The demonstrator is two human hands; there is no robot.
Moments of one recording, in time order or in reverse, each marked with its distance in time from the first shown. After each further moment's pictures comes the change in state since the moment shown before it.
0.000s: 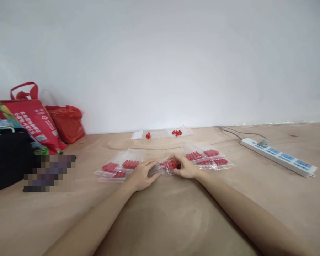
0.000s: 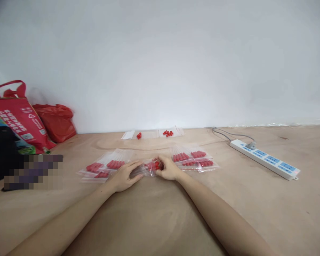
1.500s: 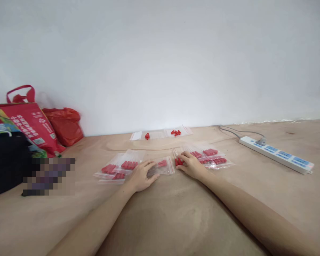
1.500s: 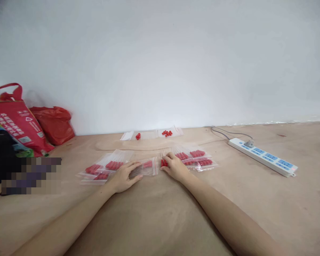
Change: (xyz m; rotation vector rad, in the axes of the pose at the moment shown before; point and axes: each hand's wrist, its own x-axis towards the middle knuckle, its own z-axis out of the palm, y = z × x) left_hand 0.000 0.000 -0.002 0.064 -0.004 -0.014; right_hand -0.016 0.004 -0.025 -0.759 0.159 -0.183
